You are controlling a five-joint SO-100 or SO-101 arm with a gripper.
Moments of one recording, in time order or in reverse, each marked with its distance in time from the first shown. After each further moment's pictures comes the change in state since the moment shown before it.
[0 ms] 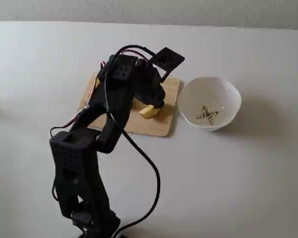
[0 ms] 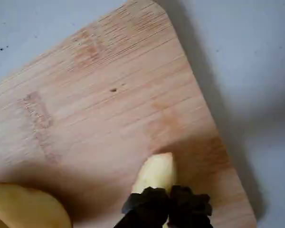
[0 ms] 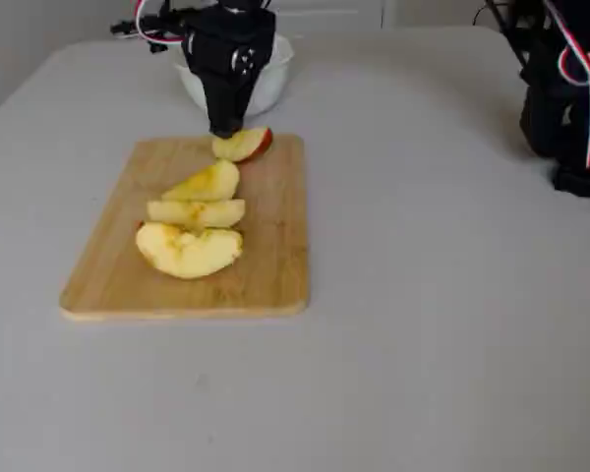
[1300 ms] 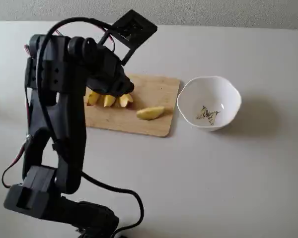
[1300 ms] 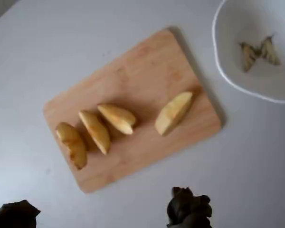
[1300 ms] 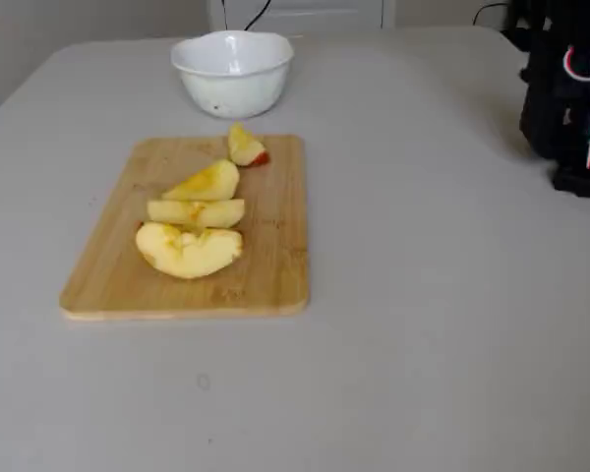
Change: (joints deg) arm -3.5 35.5 -0.1 24.3 7.6
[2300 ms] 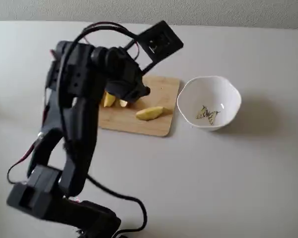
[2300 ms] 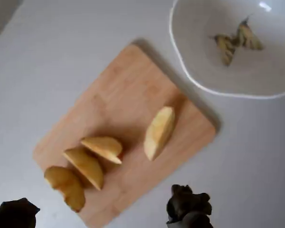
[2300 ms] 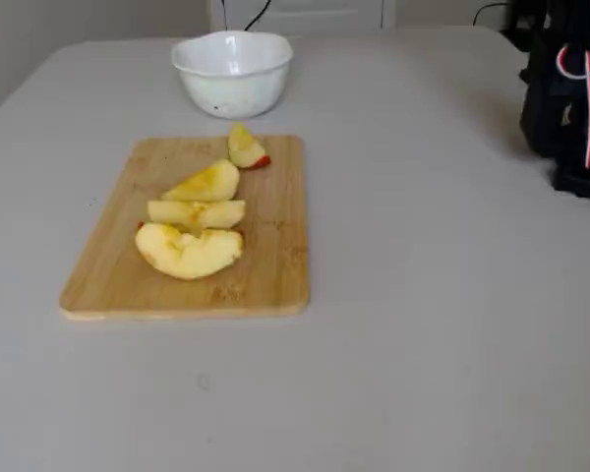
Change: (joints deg) arm 5.4 -3.5 8.8 -9.9 10.4
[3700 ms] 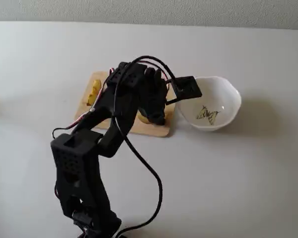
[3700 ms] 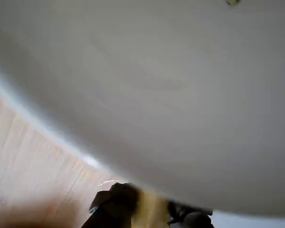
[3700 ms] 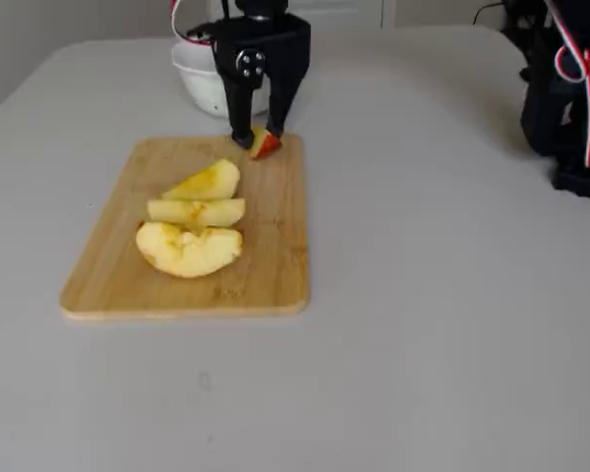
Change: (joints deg) arm 1.1 -28.9 -0.2 -10.4 10.8
